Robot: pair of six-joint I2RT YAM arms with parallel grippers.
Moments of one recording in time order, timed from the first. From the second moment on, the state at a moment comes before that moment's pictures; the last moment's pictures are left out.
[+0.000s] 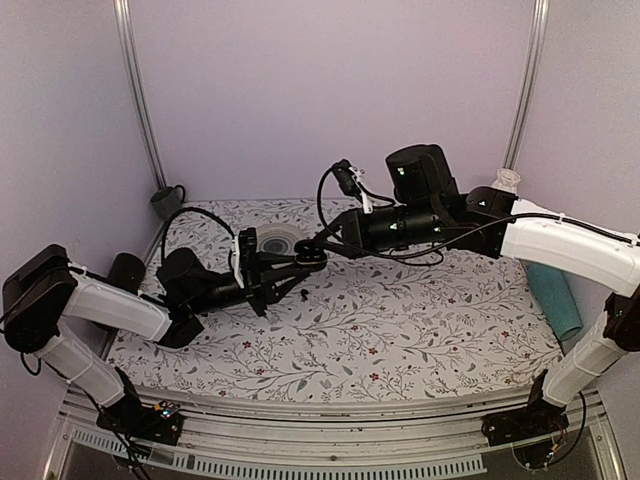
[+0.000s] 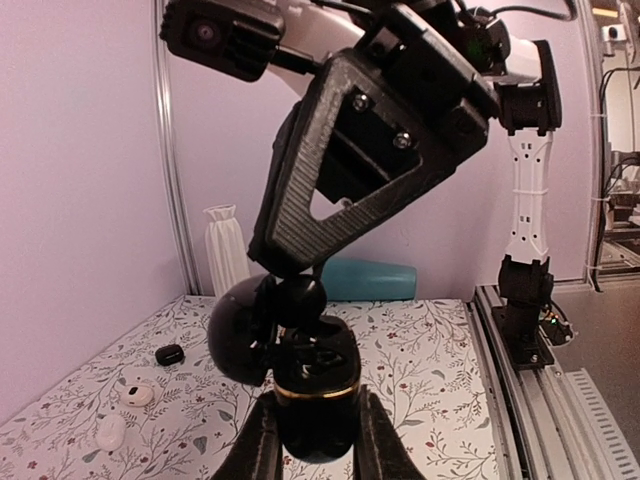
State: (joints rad) left arm -0.80 1.50 0.50 1.24 0.49 -0.01; right arm 1.00 1.54 1.44 -0.35 -0.23 0.51
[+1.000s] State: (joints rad) left arm -0.80 1.47 0.50 1.19 0.53 -0.01; right arm 1.01 1.56 1.49 -0.48 -0.23 0.45
